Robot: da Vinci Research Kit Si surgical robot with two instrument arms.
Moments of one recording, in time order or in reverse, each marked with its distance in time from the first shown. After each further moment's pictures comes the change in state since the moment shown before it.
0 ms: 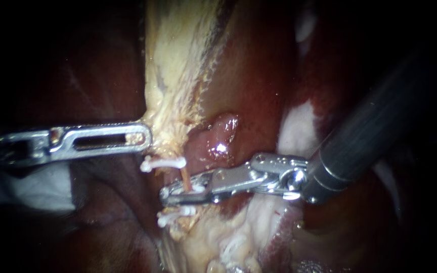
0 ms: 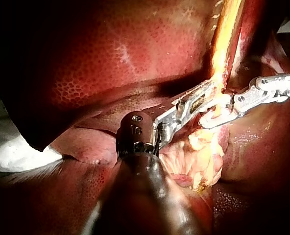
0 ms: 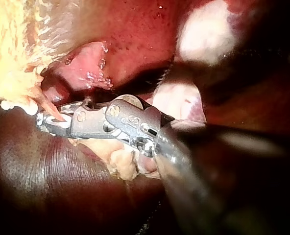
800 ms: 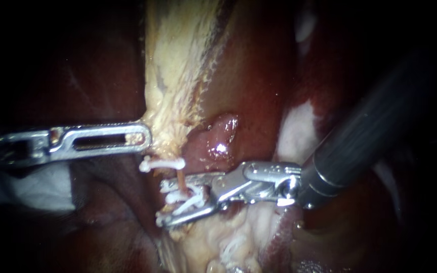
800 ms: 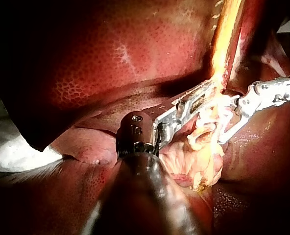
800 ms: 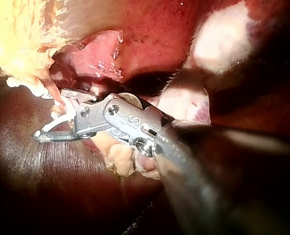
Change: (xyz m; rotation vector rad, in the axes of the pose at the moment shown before) right arm 0.000 -0.001 0.003 0.115 0.079 -0.141; left arm 0.000 0.000 0.000 0.001 0.000 0.000
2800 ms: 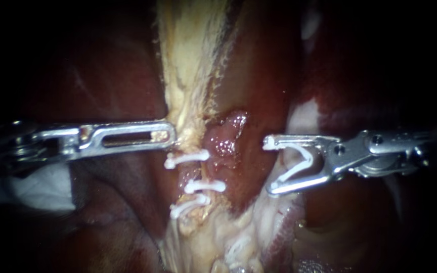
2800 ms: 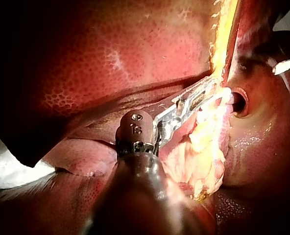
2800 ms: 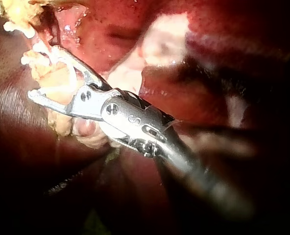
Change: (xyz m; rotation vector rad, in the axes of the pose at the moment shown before) right arm 0.005 -0.007 -0.018 -0.200 0.040 -0.120; left arm 0.001 0.002 0.003 -0.010 0.030 0.014
